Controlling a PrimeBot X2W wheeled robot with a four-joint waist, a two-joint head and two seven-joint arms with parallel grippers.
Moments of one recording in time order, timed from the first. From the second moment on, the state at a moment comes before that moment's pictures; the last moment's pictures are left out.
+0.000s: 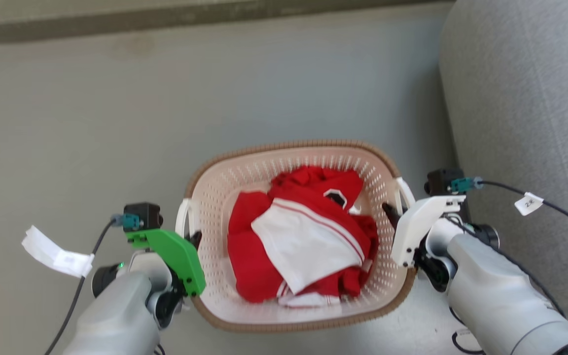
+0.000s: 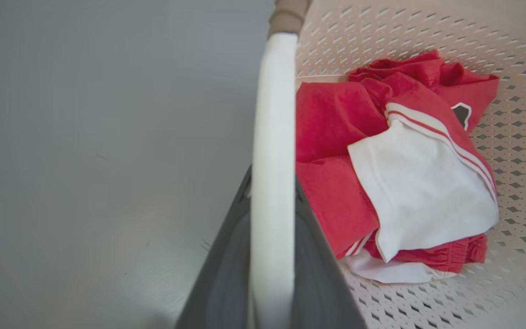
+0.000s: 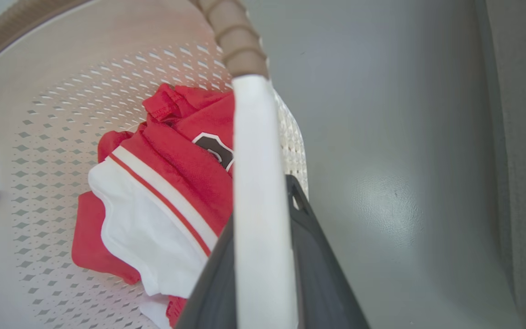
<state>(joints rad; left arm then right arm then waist) -0.62 0.07 -0.82 1.02 -1.03 -0.12 -0.03 -0.64 -0.07 0.74 1.10 0.81 0.11 -0.04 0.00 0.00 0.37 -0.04</state>
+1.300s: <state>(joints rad) -0.47 0.05 -0.89 1.08 -1.13 -0.12 0.15 -0.50 -0.07 0.86 1.11 0.96 0.10 0.17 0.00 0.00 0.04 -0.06</state>
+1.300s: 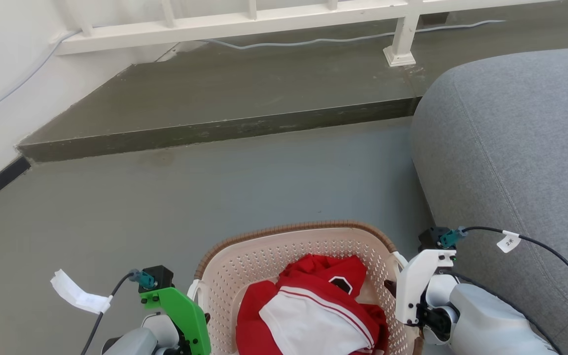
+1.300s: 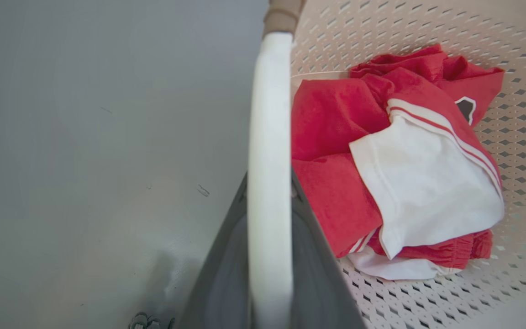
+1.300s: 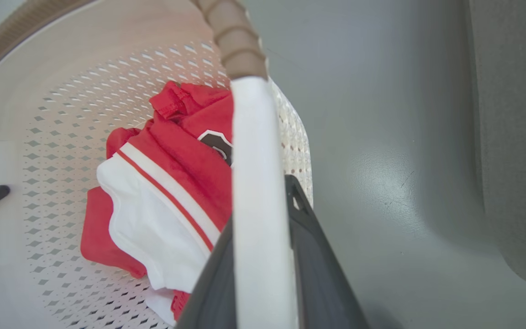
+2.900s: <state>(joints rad) -0.58 0.08 -0.90 1.05 -1.15 -0.12 0.07 -0.63 -0.07 0.89 1.13 0.99 0.10 0.12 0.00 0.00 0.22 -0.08</state>
